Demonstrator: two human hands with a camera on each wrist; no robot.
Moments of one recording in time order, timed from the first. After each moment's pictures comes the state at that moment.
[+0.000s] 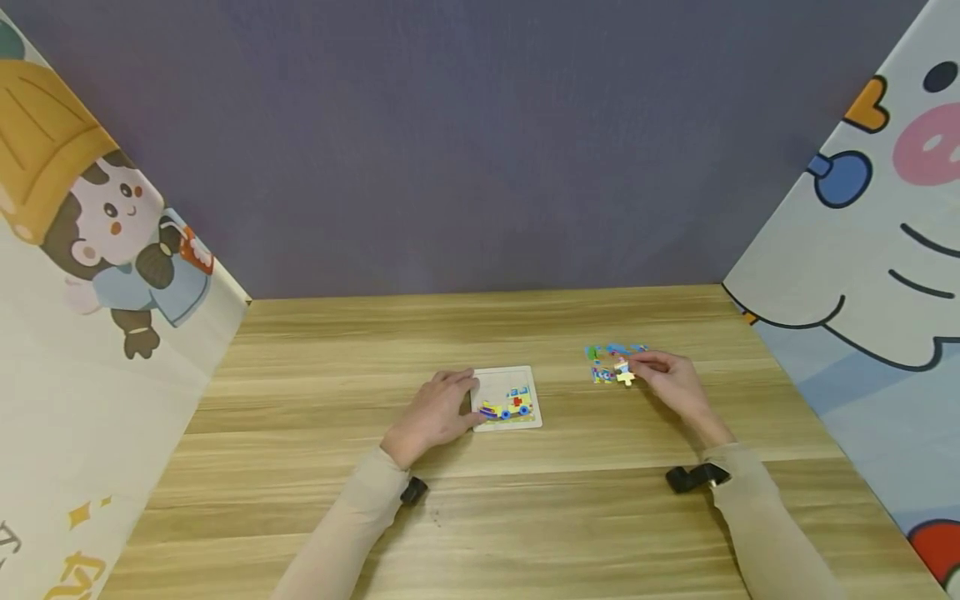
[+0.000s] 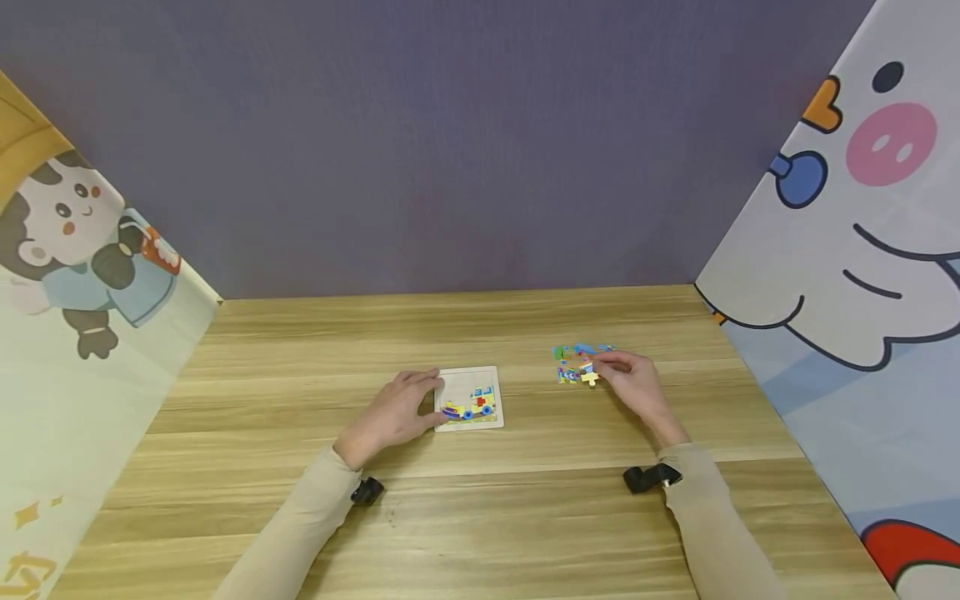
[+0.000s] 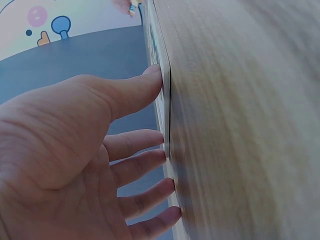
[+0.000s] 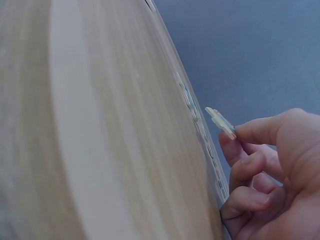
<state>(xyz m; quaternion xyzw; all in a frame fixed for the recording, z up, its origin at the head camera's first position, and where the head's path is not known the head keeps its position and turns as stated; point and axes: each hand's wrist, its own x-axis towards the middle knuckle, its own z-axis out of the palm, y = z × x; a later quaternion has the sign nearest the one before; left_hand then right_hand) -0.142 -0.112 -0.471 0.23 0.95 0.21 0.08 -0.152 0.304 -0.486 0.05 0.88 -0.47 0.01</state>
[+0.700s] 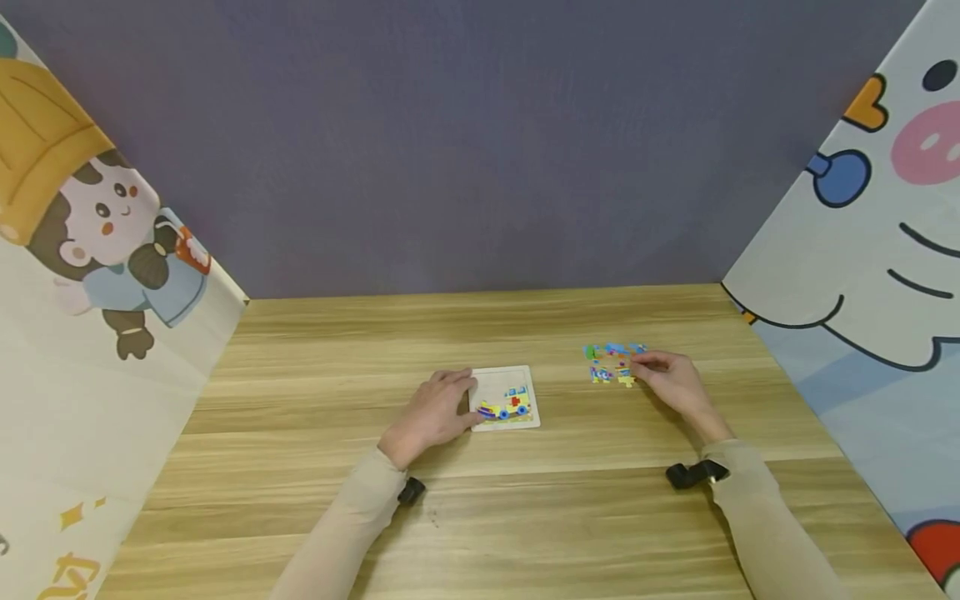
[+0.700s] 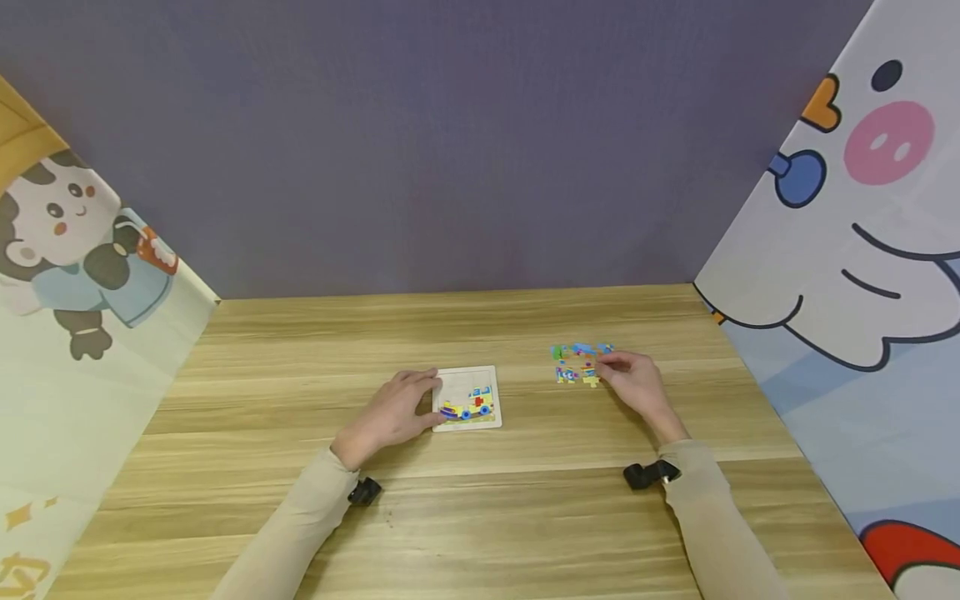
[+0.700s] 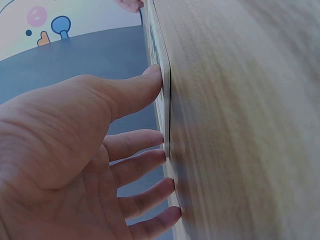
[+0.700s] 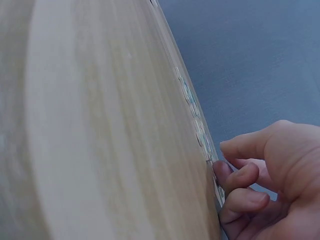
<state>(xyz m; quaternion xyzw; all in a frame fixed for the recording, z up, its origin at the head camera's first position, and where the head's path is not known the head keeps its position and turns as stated) -0.143 -0.112 -0.470 0.23 0.95 0.21 0.09 -0.157 0.309 -0.488 0.05 0.90 -0.43 0.01</state>
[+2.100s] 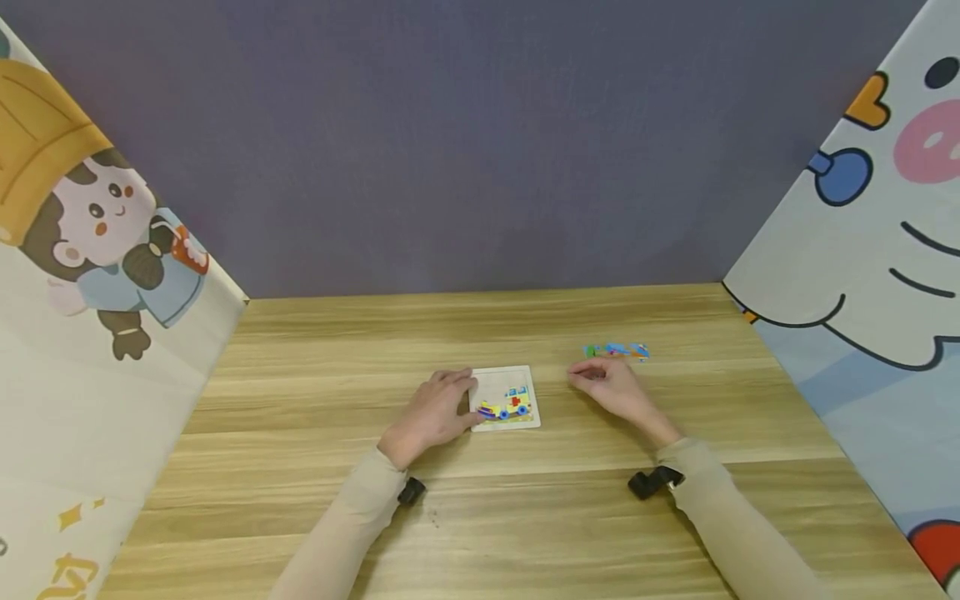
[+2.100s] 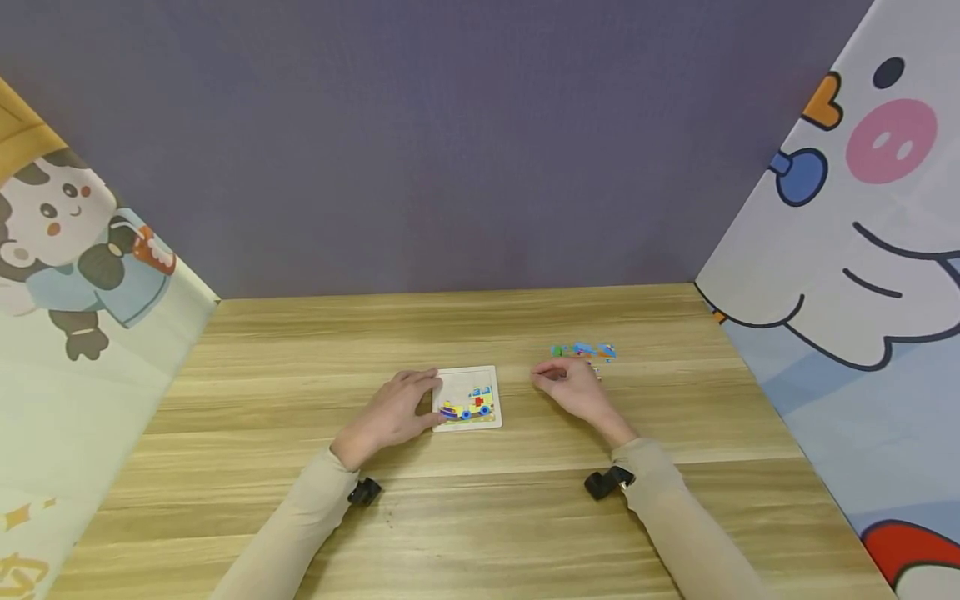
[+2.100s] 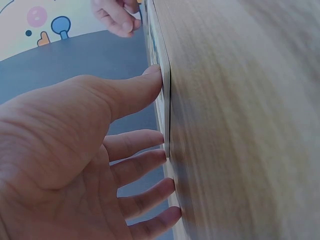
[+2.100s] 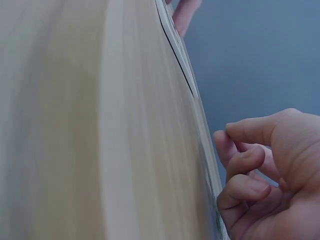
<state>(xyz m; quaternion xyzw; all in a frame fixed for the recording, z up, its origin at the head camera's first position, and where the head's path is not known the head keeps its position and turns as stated) -0.144 -0.103 -0.472 0.23 0.95 0.21 0.09 -0.161 0.231 -0.489 -0.05 0.90 -0.44 0.05</state>
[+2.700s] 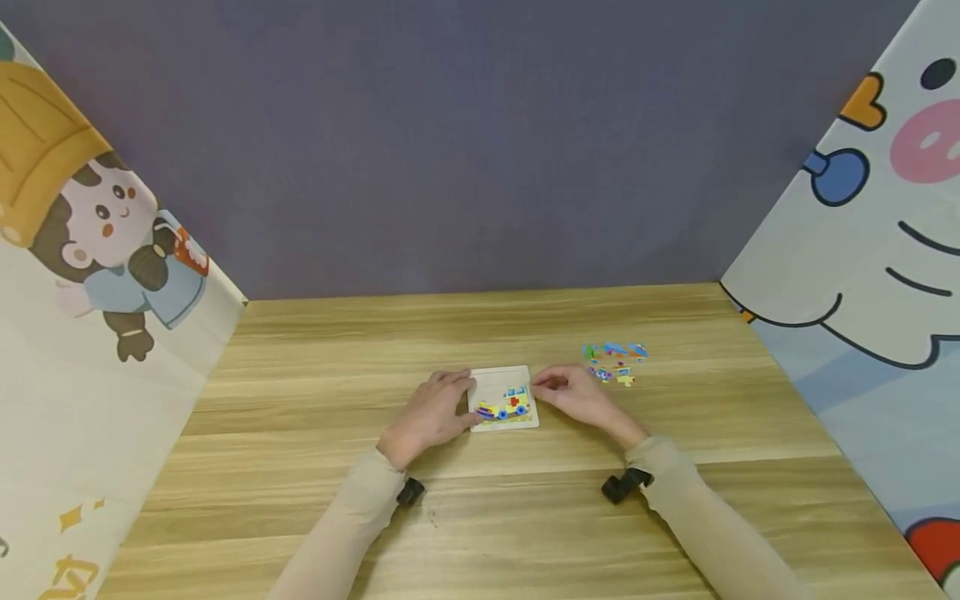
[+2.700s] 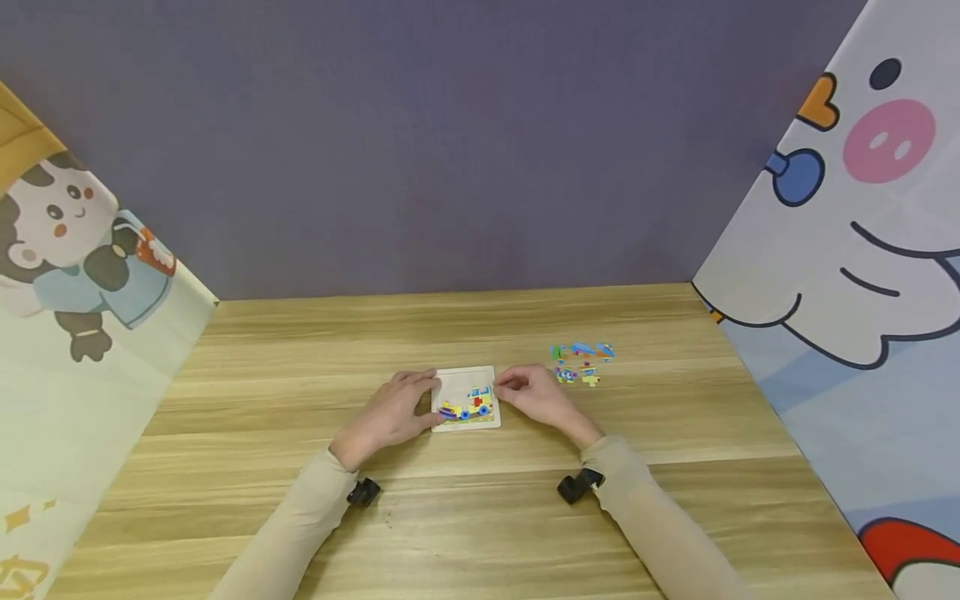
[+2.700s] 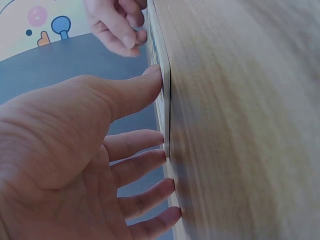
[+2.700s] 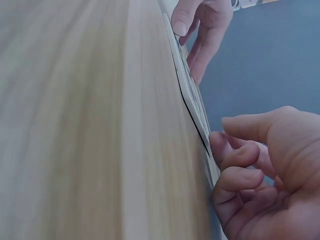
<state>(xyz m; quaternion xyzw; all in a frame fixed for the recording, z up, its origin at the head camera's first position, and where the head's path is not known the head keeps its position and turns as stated) -0.142 -0.107 -0.471 0.23 0.95 0.21 0.09 -0.157 0.178 -0.489 -0.10 0.88 -0.45 0.09</state>
